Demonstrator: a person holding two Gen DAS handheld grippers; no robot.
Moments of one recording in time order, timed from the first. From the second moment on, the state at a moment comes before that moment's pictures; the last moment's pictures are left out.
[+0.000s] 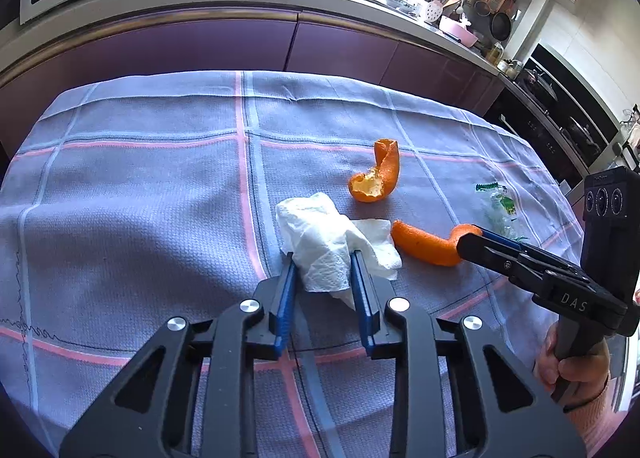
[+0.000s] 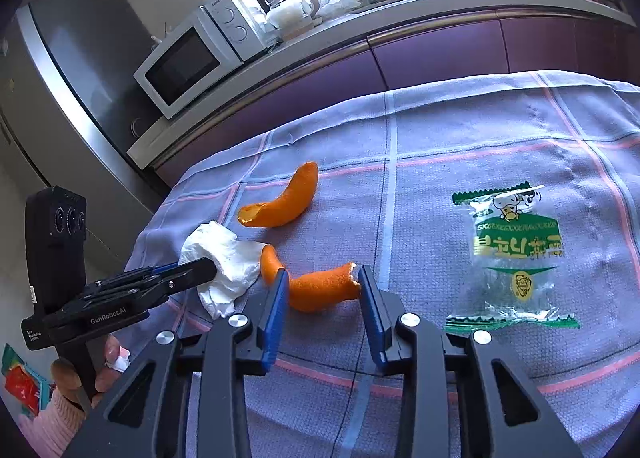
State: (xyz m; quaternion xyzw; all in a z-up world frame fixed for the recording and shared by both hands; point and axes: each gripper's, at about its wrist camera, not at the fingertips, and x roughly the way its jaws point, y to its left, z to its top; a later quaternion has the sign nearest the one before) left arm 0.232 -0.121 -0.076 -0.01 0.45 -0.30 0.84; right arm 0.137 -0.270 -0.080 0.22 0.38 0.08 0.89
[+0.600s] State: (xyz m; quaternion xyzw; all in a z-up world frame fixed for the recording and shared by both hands) left arm 0.181 -0.062 -0.047 -0.05 0.41 -0.30 0.86; right arm 0.118 -0.262 -0.068 0.26 0.35 0.13 0.89
